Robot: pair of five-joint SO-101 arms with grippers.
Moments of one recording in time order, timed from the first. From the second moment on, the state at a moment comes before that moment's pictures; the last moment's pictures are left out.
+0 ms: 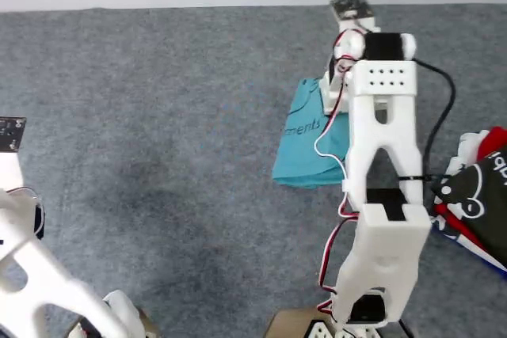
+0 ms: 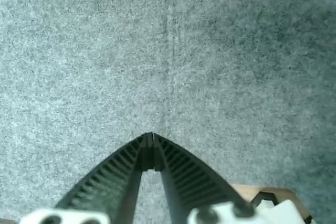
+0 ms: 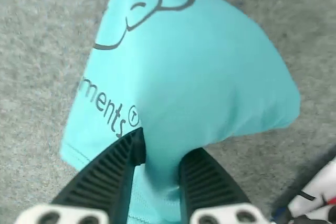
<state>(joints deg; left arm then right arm) -49.4 -34.6 27.1 95.2 -36.5 -2.9 25.8 -43.0 100.4 7.0</state>
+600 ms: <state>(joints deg) -49.4 -34.6 27.1 95.2 -36.5 16.4 1.4 -30.2 100.5 19.5</state>
